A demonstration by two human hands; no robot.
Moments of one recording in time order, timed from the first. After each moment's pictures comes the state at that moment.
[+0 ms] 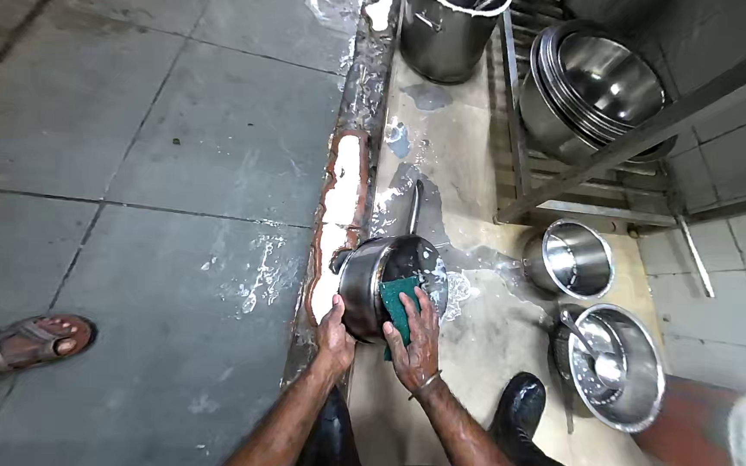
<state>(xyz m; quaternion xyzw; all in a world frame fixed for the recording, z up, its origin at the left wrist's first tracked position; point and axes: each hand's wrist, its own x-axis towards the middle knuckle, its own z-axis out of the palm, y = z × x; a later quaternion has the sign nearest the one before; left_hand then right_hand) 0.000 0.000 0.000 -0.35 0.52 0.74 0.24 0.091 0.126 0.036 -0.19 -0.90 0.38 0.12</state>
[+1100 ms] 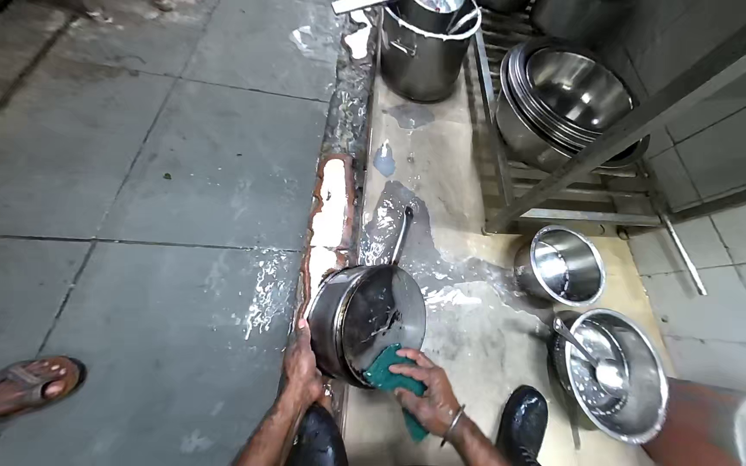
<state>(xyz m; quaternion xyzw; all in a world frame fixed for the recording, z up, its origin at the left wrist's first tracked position) -0.009 -0.028 0.008 -0.35 0.64 0.65 0.21 0.146 0.175 0.044 -0.13 -0.80 0.59 -0.05</state>
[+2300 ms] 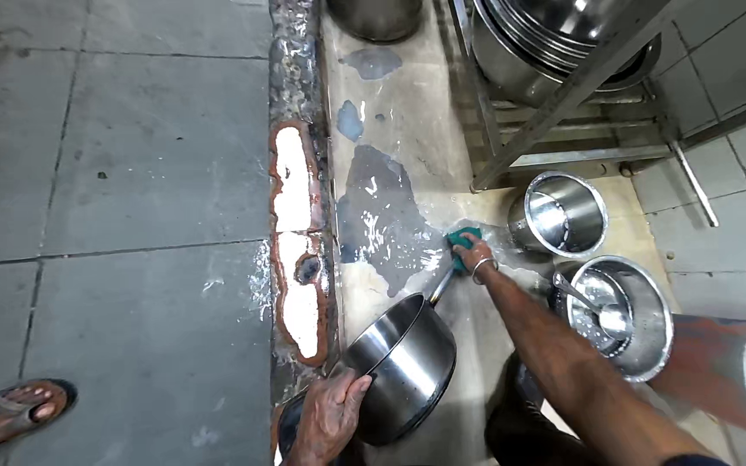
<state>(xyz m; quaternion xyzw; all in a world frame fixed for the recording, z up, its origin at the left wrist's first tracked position) 0.071 -0.025 0.049 0.30 0.87 0.37 0.12 0.040 0.385 -0.046 -0.45 -0.79 0.39 -0.14</state>
